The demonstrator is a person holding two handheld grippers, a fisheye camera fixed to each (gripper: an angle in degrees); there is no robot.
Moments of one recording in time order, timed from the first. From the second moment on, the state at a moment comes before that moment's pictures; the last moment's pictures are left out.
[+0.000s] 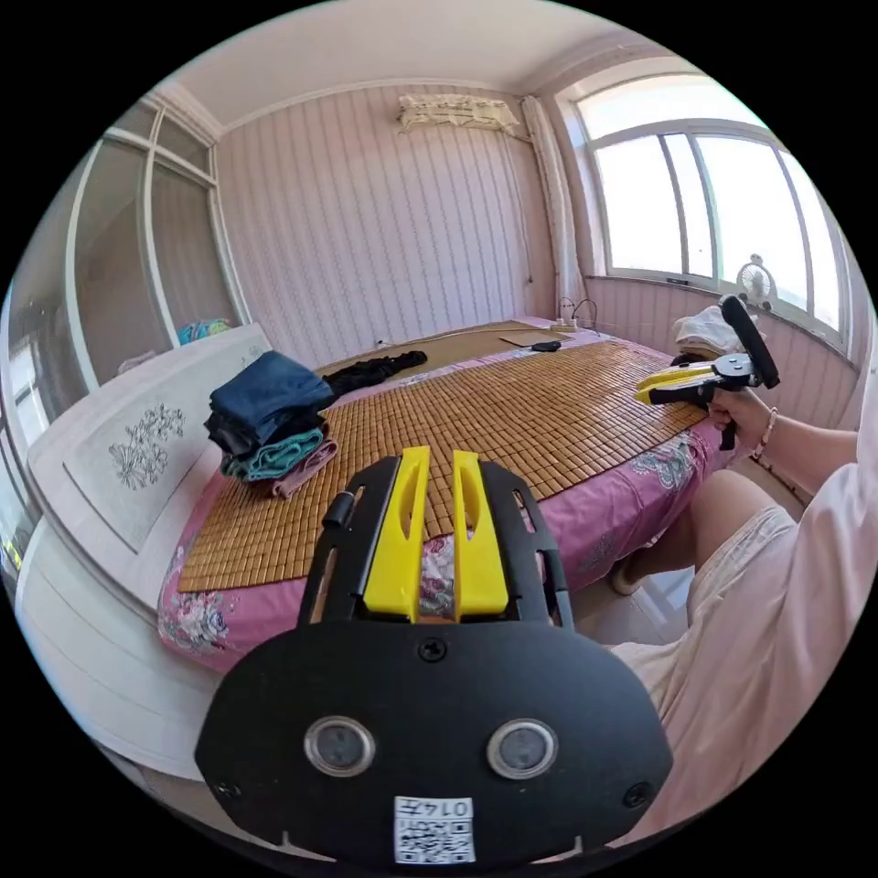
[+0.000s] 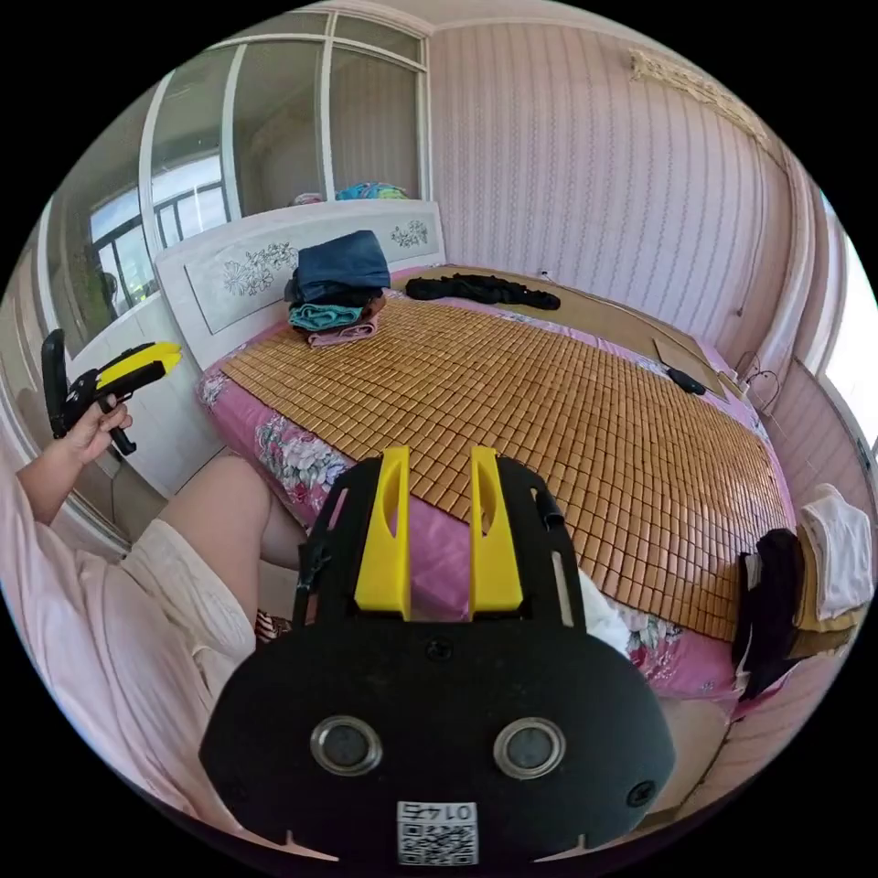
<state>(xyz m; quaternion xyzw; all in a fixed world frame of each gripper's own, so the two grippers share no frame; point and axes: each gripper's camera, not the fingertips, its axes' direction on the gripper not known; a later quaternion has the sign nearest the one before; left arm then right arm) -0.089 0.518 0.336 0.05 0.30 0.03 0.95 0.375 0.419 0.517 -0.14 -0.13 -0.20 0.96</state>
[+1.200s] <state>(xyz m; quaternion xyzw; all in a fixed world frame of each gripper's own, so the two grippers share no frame) -0.298 0.298 0.807 -0.16 0.15 -0.08 0.97 -0.166 0.233 0.861 -0.14 -0.18 -0.53 0.82</state>
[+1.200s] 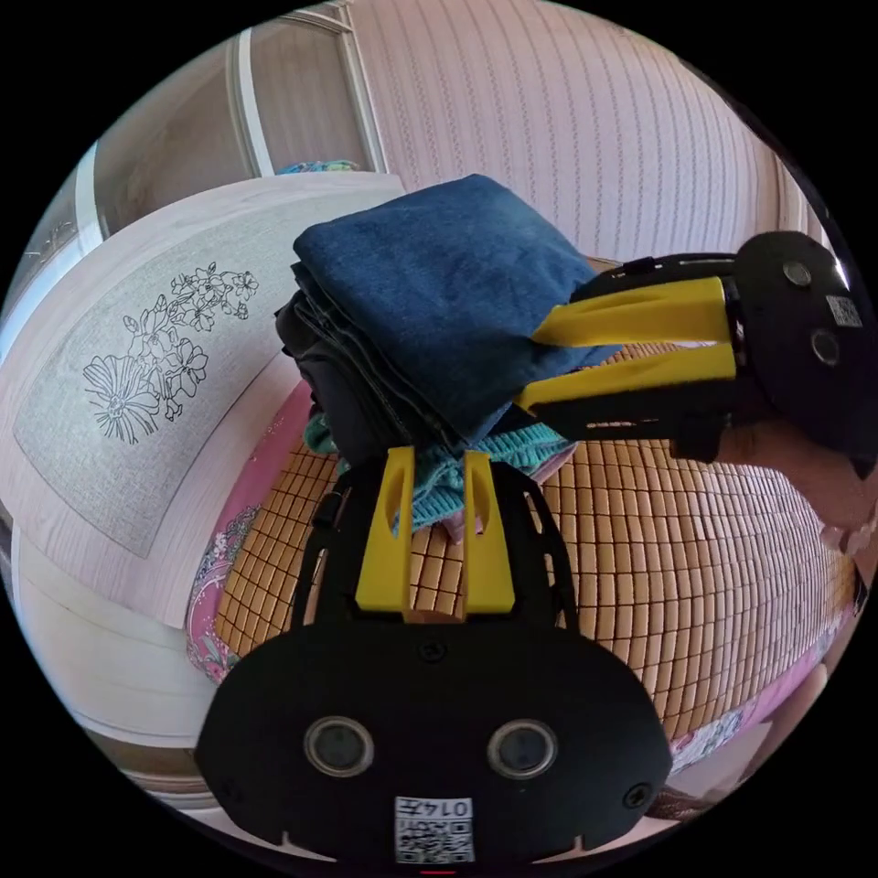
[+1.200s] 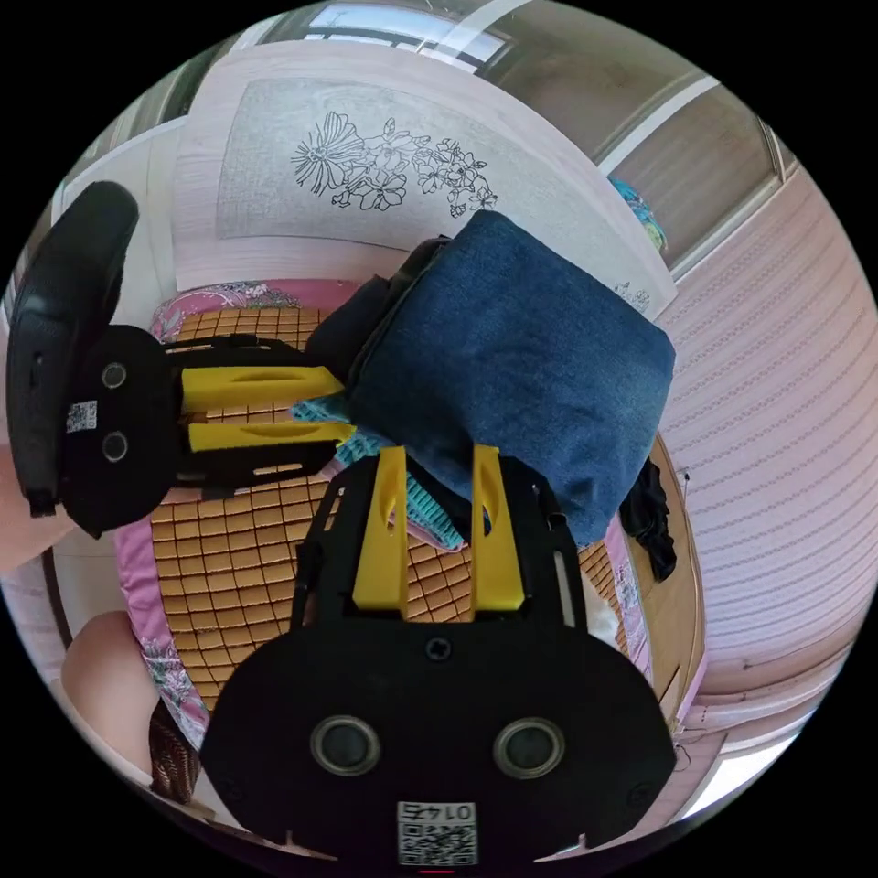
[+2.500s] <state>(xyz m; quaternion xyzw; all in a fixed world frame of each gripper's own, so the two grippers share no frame) -0.119 0.455 0.597 -0.27 0.34 -0.01 0.90 0.461 0.427 0.678 -0.21 -0.17 0.13 0.96</state>
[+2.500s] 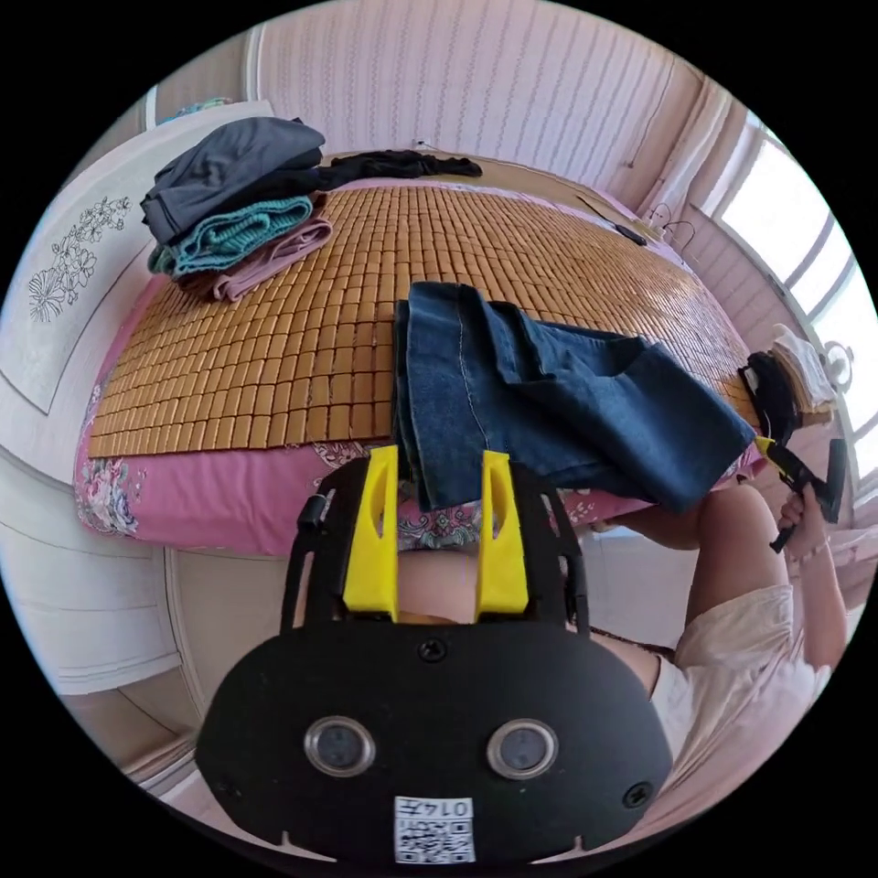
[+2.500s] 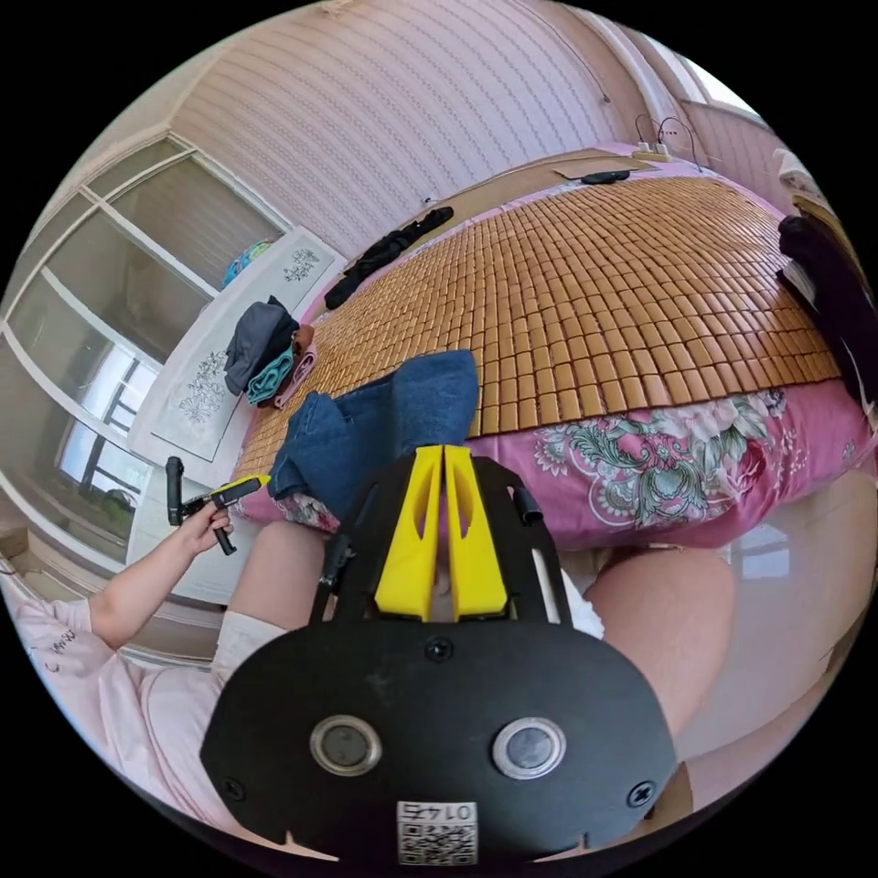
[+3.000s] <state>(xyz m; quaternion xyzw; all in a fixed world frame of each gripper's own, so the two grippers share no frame) -0.053 0.468 0.475 -0.13 0.33 0.09 0.93 0.384 0.433 0.709 -0.21 -0.35 0.02 0.91</state>
